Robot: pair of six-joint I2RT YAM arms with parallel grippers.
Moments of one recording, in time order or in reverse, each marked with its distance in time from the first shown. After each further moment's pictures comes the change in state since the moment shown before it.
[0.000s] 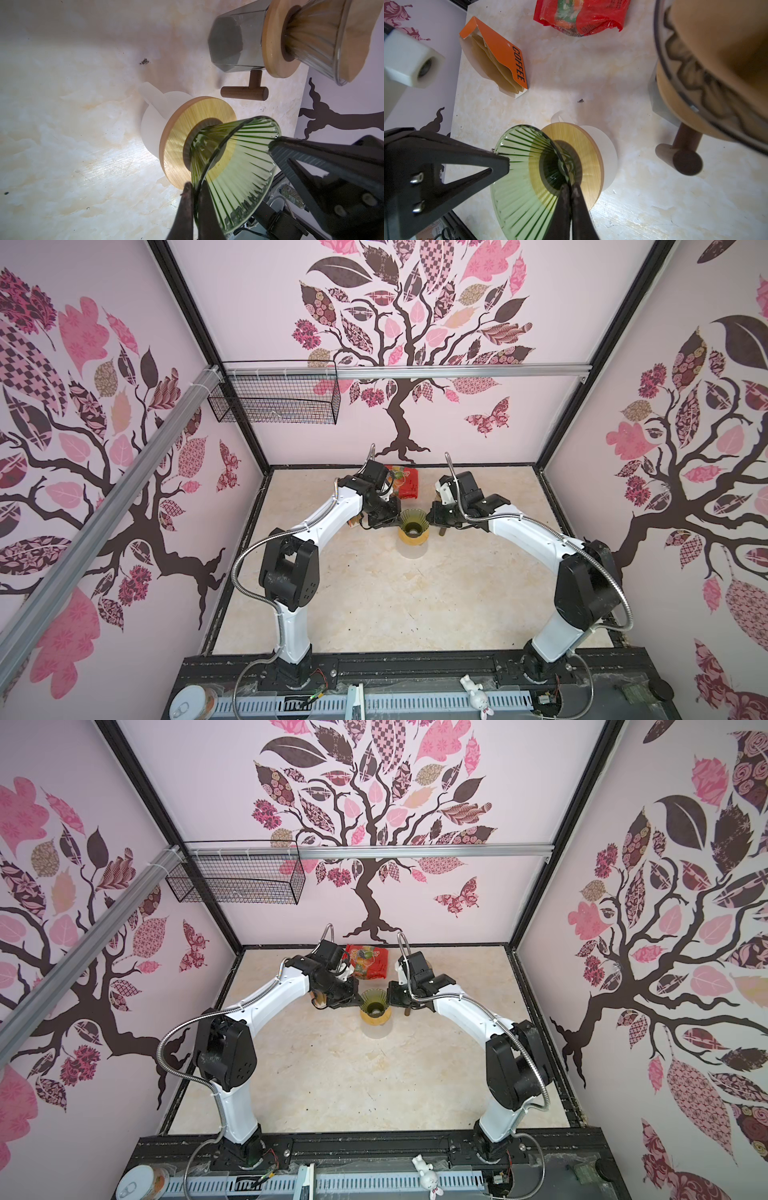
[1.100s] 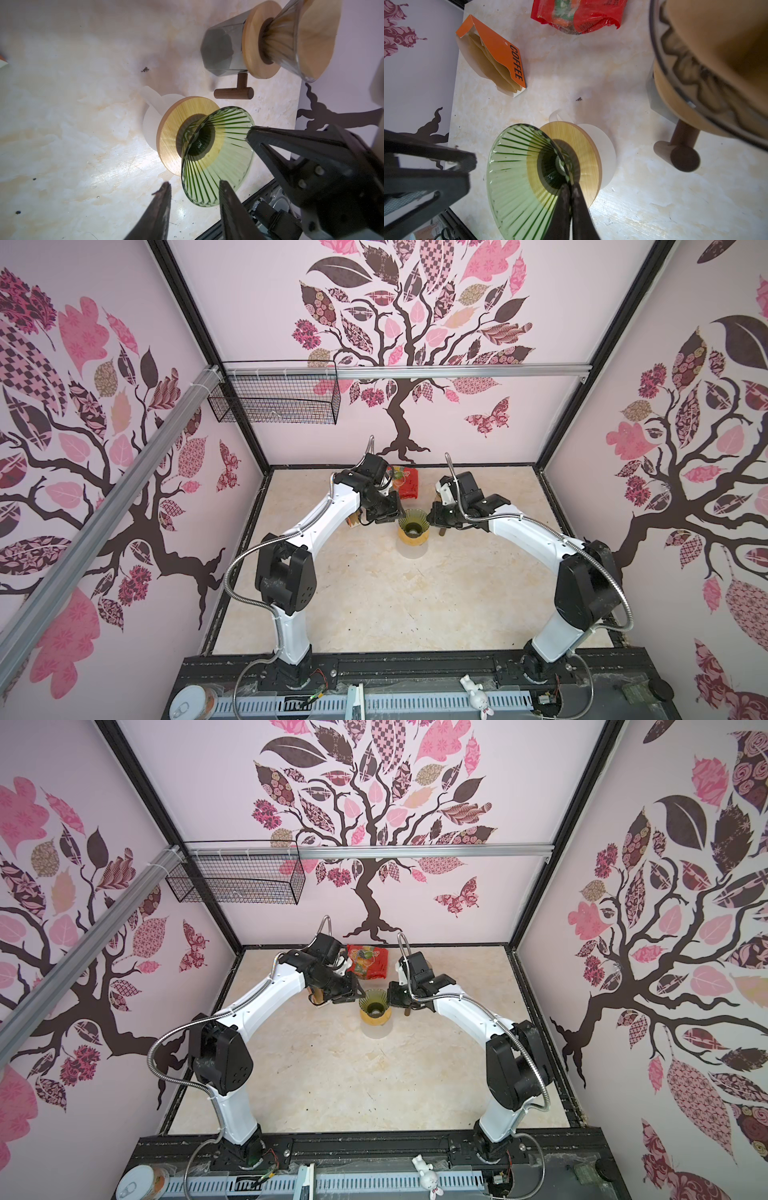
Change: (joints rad) left arm -0.005 -0.067 0.062 -0.060 -0.062 0.017; right arm 0.000 0.000 0.002 -0.012 0.004 0.003
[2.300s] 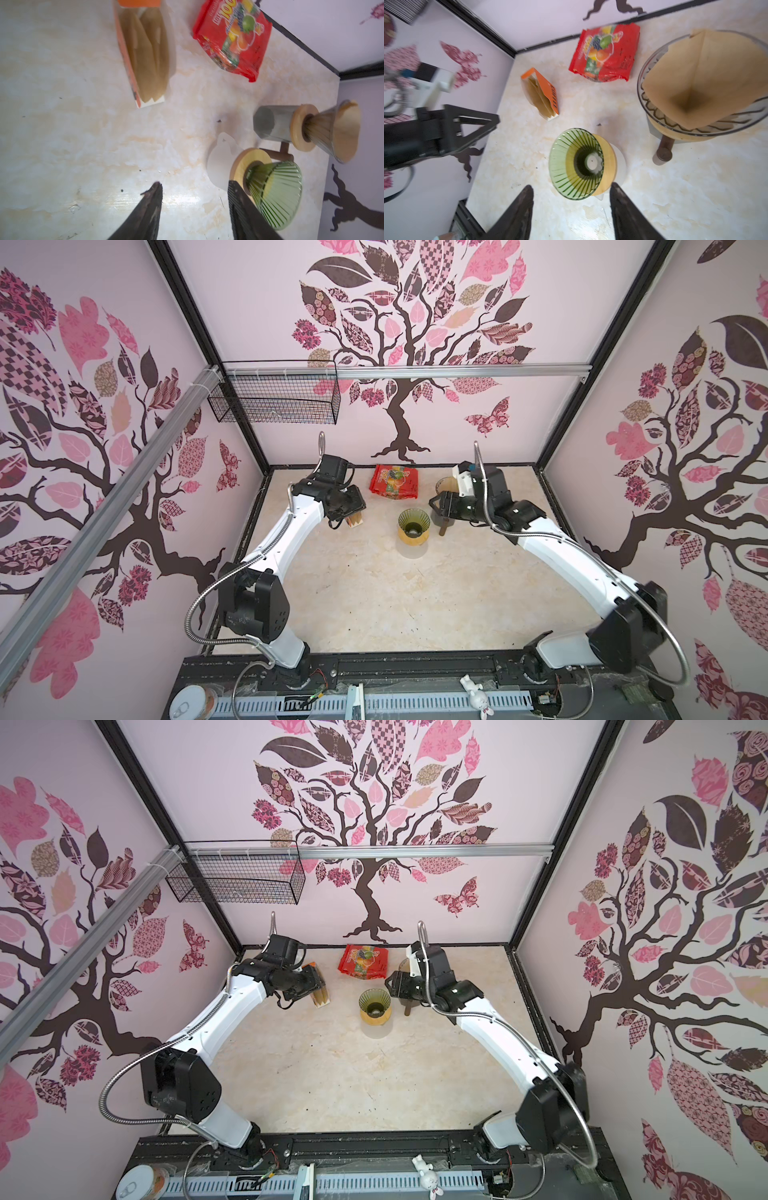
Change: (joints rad) left arm 0.208 -0.212 -0.237 0.115 -0.268 -0.095; right arm 0.000 -0.345 -0.114 0.090 0.034 0.019
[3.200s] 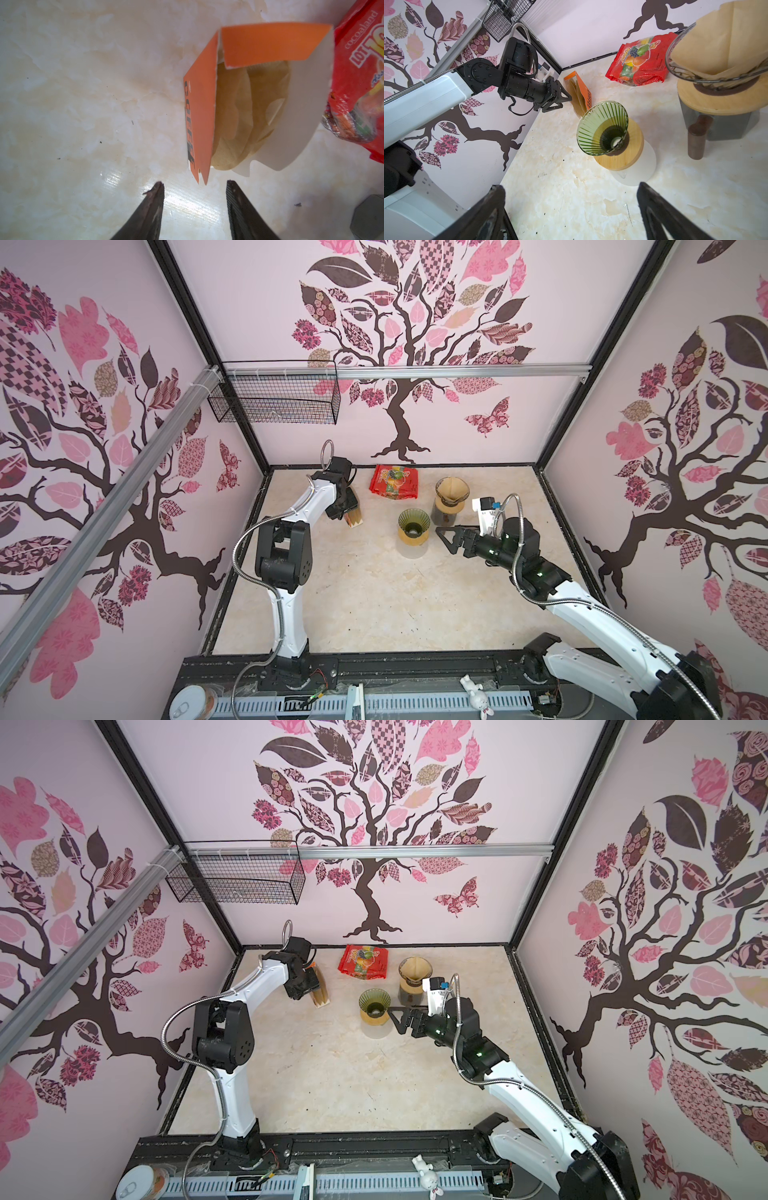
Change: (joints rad) left arm 0.056 0.407 0.204 -0.019 -0.214 -0.023; right arm 0.016 -0.372 -0.562 0.484 -0.119 0.082
